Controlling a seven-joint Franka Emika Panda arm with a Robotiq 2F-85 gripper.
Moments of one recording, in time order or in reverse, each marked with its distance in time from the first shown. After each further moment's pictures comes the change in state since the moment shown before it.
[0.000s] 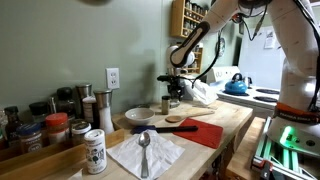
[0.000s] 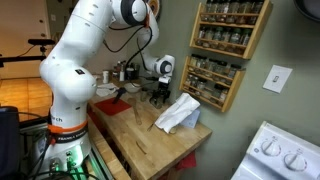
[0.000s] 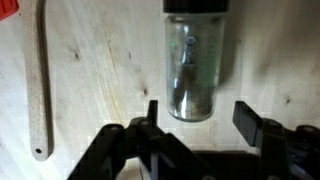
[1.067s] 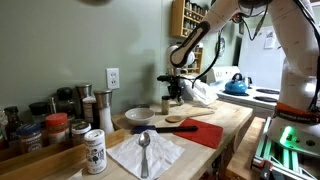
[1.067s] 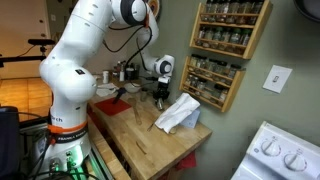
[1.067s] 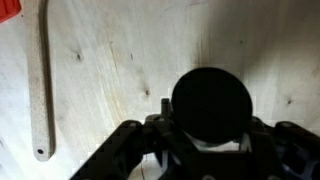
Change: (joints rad) arm 0.006 -0.002 -0.001 -0.005 -0.002 0.000 0.006
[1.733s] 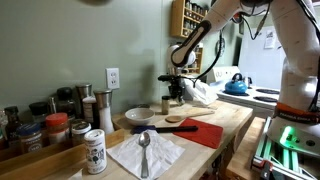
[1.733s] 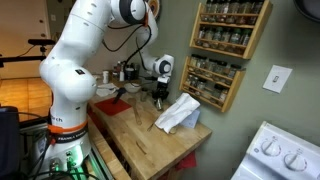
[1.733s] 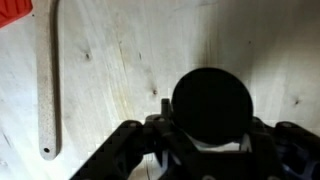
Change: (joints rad) arm 0.000 -0.018 0.001 -0.023 0.007 0.000 -0.008
